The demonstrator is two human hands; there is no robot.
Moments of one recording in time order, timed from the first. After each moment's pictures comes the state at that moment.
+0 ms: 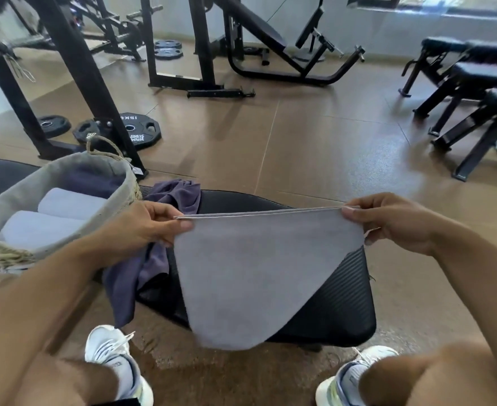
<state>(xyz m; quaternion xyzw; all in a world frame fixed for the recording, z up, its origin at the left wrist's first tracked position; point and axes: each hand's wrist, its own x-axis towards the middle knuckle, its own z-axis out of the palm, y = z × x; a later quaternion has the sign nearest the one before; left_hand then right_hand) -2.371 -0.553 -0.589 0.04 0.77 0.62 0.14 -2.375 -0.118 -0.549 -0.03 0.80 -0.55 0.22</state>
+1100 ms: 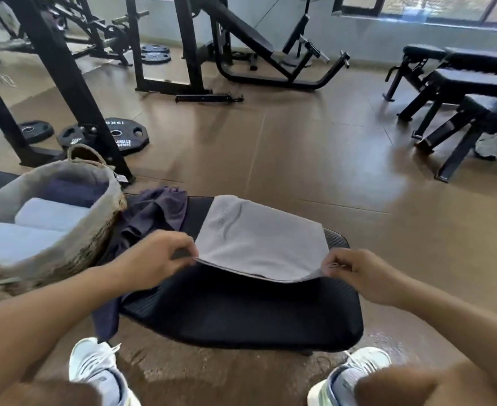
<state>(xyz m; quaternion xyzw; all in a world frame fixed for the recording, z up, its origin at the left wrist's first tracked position) -2.378 -0.528 -0.629 0.26 0.92 0.29 0.04 -2.338 -0.113 -0.630 -0.11 0.93 -0.33 0.13</state>
